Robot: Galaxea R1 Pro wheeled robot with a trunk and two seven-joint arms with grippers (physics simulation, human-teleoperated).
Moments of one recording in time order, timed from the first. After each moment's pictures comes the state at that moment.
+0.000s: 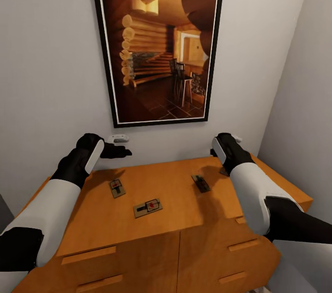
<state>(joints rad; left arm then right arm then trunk) -1.06 0.08 -0.14 -0.90 0.24 1.04 -0.06 -1.22 0.09 -0.15 -0.49 0.02 0.80 -0.50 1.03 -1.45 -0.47</state>
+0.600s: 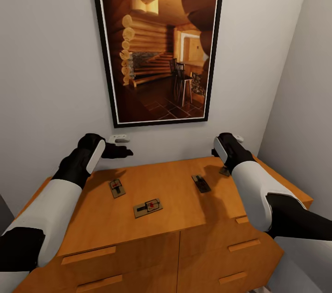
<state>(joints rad) -1.06 0.07 -0.14 -0.90 0.24 1.04 -0.06 -1.24 0.08 -0.15 -0.44 0.01 0.78 -0.50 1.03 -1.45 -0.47</state>
